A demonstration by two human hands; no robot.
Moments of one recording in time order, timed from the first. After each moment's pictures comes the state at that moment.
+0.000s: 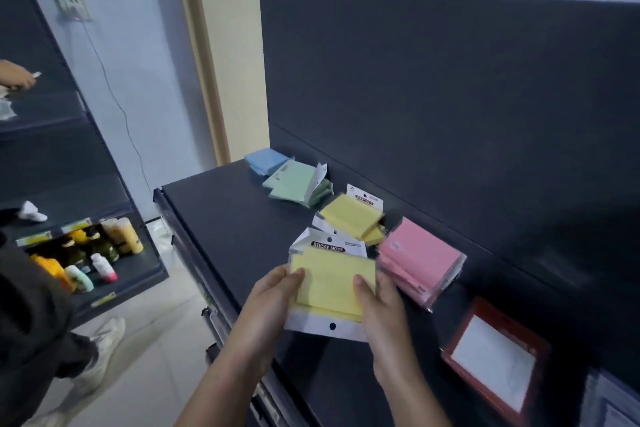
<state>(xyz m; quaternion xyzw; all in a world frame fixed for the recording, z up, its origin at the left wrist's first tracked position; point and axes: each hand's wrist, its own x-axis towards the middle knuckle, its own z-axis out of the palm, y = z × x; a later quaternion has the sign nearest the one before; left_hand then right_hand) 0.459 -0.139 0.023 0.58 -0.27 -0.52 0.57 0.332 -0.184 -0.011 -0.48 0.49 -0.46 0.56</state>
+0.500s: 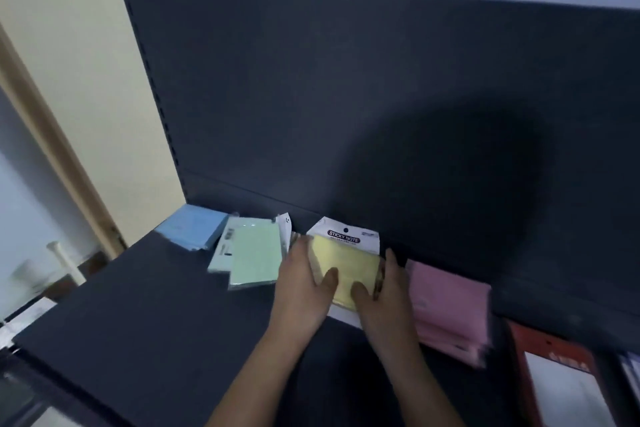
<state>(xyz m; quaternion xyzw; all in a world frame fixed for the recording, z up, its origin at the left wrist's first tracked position) 0.524 -0.347 0.003 0.56 -0.64 -0.34 0.41 0.411 -0.313 -0.006 -0.49 0.70 -0.44 0.28</state>
